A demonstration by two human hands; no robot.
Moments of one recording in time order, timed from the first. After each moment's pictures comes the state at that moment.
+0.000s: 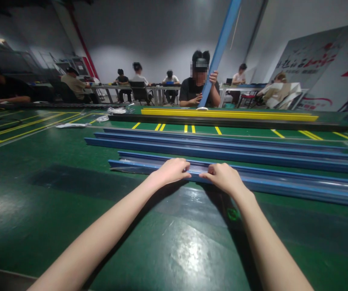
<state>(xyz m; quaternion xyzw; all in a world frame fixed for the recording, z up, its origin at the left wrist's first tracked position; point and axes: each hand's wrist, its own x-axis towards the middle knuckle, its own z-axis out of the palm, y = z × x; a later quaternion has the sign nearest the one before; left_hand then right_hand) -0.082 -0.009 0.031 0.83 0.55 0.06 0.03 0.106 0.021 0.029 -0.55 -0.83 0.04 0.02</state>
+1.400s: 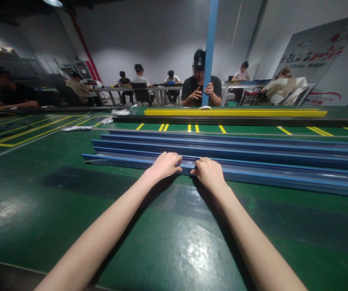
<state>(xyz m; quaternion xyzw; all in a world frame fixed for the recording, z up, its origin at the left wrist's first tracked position) -0.118 -0.011 0.030 0.80 0.60 0.04 -0.06 0.055 0.016 0.010 -0.47 -0.87 -0.12 0.08</state>
